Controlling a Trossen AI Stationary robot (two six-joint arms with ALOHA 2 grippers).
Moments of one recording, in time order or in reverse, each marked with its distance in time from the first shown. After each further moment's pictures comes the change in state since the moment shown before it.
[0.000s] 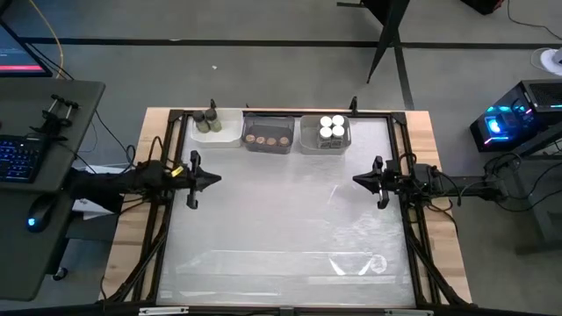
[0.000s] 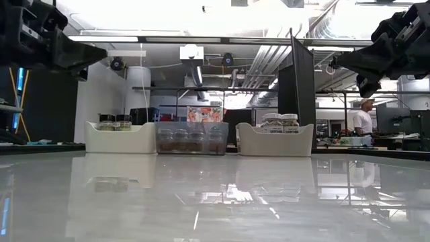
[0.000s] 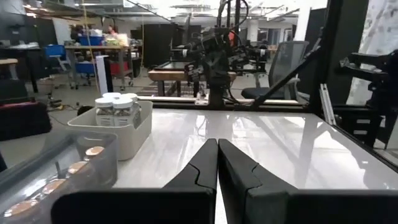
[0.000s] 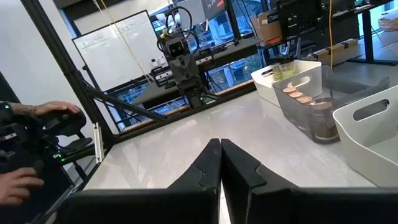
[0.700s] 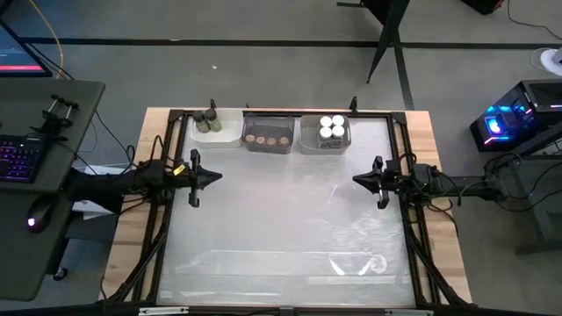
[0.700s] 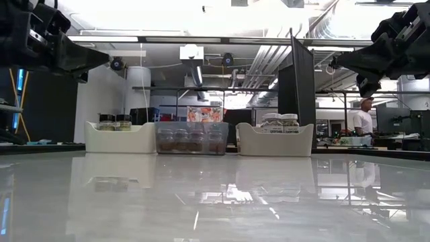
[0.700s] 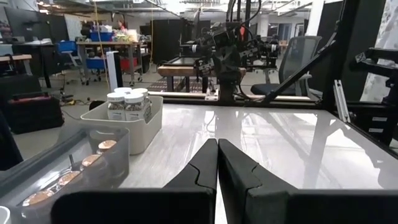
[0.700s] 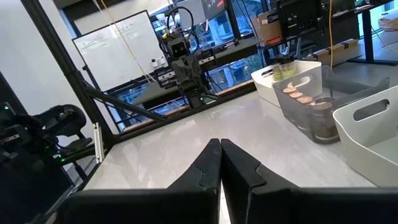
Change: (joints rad) left arm 0.037 0.021 0.000 -0.001 -0.003 0.003; right arm 0.000 -0.001 0.000 0.000 0.000 0.000
